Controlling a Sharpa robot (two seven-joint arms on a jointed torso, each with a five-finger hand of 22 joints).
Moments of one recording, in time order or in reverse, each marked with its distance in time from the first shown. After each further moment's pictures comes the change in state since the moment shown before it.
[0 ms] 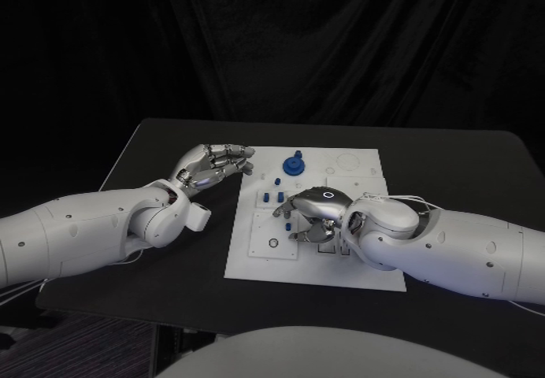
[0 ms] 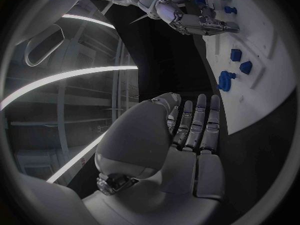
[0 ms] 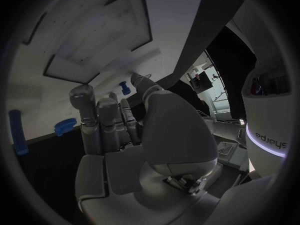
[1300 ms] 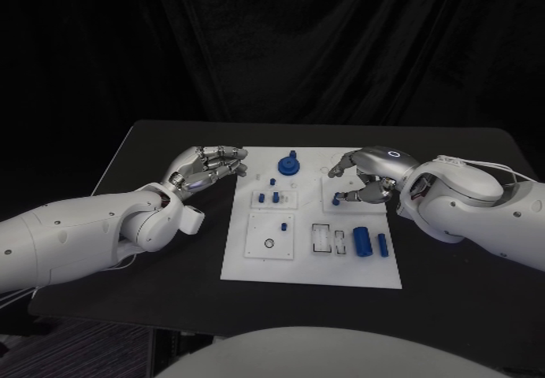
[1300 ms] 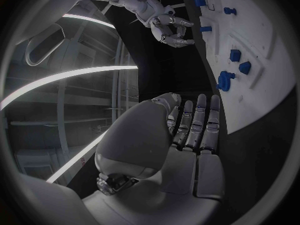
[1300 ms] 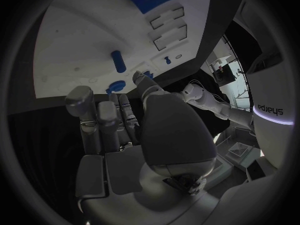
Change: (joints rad) left arm -0.002 -0.009 0.000 0.008 0.000 -0.001 0.000; left_hand 0.000 0.000 0.006 0.000 0.000 -0.004 0.004 0.000 -0.001 0.004 0.003 0.000 -0.003 0.000 0.000 0.000 -0.001 0.000 0.000 0.000 0.000 0.000; right arm 0.148 -0.271 -0.005 0.104 0.077 -0.044 -0.063; right_hand 0.025 0.038 -0.091 0.060 0.016 0.125 0.032 0.031 -0.028 -0.025 -0.004 0.077 -0.018 0.074 -0.009 0.062 0.135 0.000 0.081 -0.006 0.111 0.000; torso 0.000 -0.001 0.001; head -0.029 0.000
